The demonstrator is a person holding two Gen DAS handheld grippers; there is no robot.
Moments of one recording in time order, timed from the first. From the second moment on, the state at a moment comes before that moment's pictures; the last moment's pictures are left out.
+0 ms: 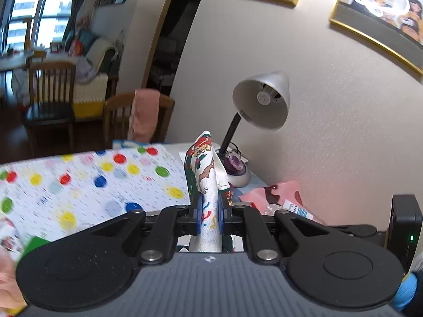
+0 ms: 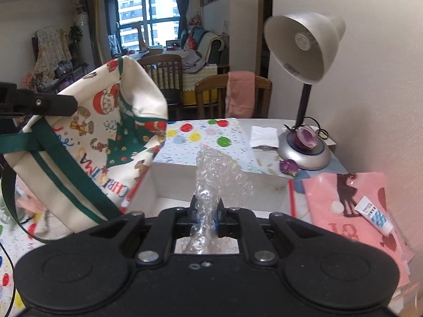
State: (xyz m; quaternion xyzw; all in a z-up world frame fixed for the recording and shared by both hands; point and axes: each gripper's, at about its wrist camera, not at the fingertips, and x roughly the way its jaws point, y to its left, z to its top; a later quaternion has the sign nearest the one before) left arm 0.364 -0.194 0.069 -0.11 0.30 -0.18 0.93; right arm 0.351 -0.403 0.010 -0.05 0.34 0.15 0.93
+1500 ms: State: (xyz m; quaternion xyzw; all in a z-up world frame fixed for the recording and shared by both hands) left arm 0.441 -0.273 -0.095 0.00 0.46 -0.13 0.88; right arm 0.430 -0.425 -0.109 -0.07 0.46 0.16 0.87
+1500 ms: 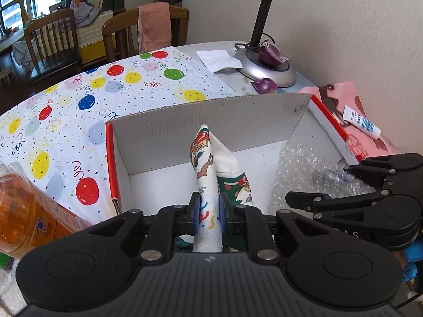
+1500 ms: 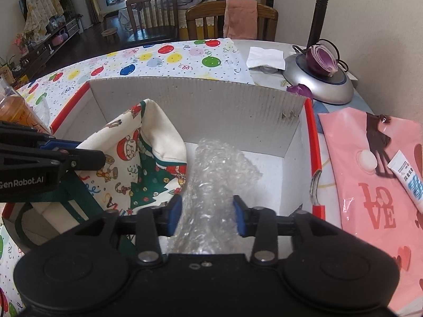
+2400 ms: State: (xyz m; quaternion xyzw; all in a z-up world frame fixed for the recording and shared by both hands) left arm 0.388 -0.247 -0.035 -0.01 0.37 -0.17 0.91; right arm 0.377 -0.429 -0.033 -0.04 0.38 0.19 0.90
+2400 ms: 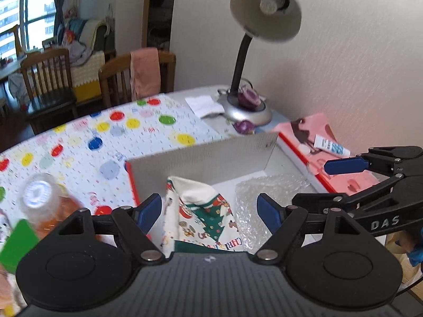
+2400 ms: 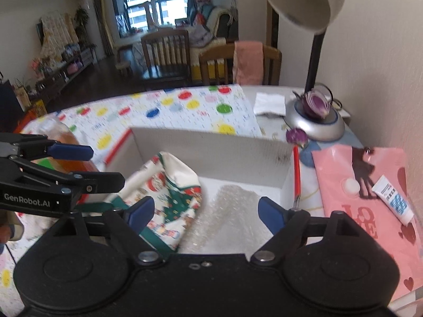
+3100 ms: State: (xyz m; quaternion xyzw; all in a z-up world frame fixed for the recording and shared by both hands) left arm 0.287 -0.138 0.033 -0.03 0.28 -0.17 0.94; right arm 0.288 -0.340 0.039 -0.02 0.27 0.23 0.93
